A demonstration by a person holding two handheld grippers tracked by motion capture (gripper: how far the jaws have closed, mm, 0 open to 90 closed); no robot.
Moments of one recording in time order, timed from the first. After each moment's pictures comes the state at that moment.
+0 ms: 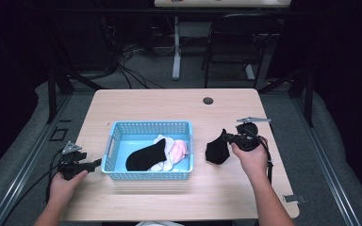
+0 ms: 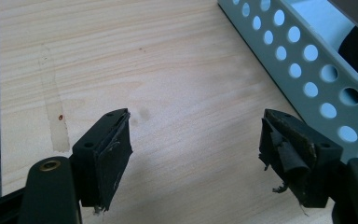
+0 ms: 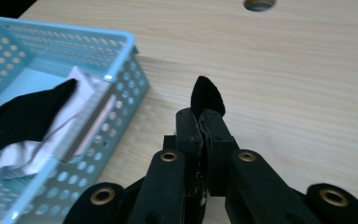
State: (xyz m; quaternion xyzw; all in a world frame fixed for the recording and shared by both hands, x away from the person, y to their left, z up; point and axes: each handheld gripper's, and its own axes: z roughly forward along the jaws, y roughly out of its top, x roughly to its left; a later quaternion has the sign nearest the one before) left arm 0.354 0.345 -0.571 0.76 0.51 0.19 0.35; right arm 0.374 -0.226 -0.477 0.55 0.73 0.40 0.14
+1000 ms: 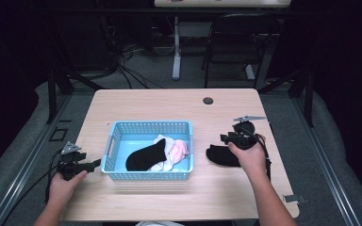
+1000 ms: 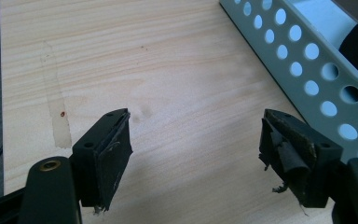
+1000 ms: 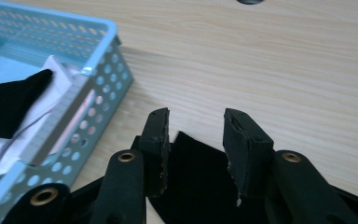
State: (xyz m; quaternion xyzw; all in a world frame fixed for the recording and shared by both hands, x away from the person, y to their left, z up) left arm 0.352 0.347 -0.572 0.76 0.51 0.19 0.35; right arm 0.385 -0.218 -0.482 0.55 0.74 0.36 0.16
